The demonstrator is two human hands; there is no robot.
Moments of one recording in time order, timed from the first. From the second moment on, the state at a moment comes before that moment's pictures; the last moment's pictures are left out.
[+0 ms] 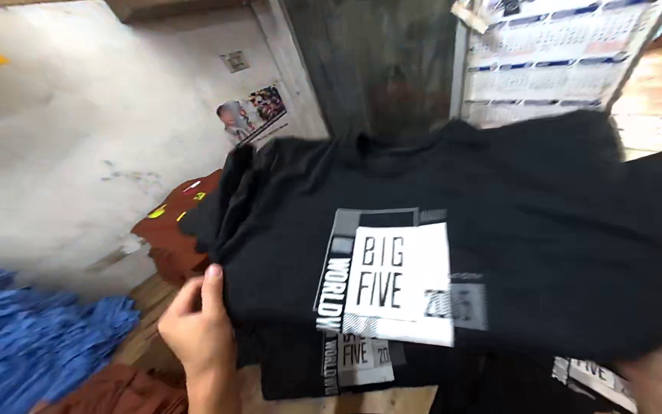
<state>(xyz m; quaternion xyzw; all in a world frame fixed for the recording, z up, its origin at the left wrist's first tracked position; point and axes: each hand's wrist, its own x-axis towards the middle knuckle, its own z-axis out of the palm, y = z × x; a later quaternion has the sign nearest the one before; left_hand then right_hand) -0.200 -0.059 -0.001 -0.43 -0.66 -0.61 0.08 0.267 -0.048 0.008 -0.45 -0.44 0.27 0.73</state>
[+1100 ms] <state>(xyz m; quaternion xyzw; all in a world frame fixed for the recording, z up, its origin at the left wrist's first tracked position) 0.007 -0.090 -0.276 -0.89 -0.41 -0.19 -0.01 0.280 -0.101 -0.265 -0.68 -0.48 0.51 0.24</state>
